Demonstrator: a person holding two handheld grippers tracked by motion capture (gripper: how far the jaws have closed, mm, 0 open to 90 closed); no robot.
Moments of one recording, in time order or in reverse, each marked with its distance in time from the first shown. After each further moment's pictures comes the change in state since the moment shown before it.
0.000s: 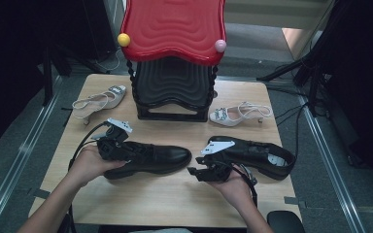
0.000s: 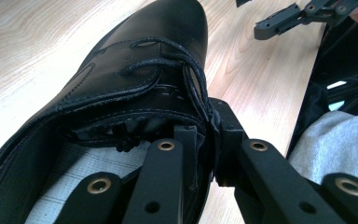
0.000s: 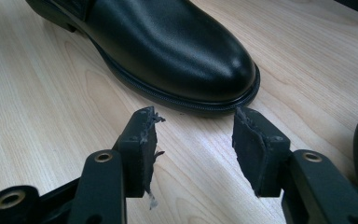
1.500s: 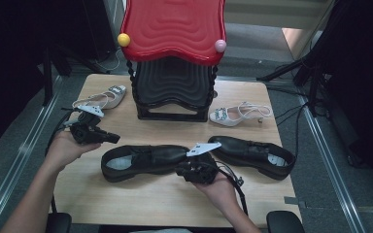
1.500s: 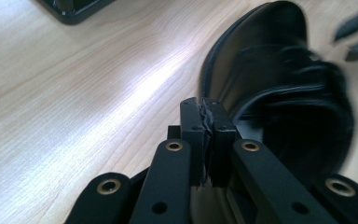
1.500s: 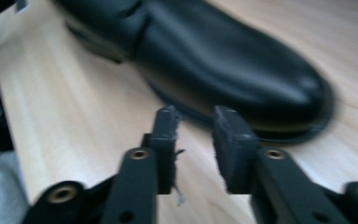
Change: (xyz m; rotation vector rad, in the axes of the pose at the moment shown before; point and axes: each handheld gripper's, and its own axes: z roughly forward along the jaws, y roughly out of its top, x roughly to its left) left arm 0.072 -0.023 -0.047 -0.069 0.173 -0.007; right arm 0.032 0.014 0.023 -0.008 0.088 0.021
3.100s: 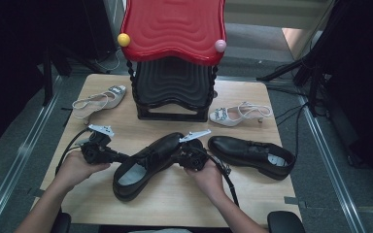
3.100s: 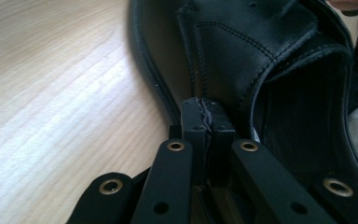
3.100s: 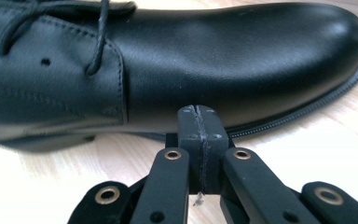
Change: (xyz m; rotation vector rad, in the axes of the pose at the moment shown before) left arm -0.041 -0.024 0.031 0.026 -0.121 -0.034; right arm -0.029 0.026 0.035 0.020 -0.021 0.133
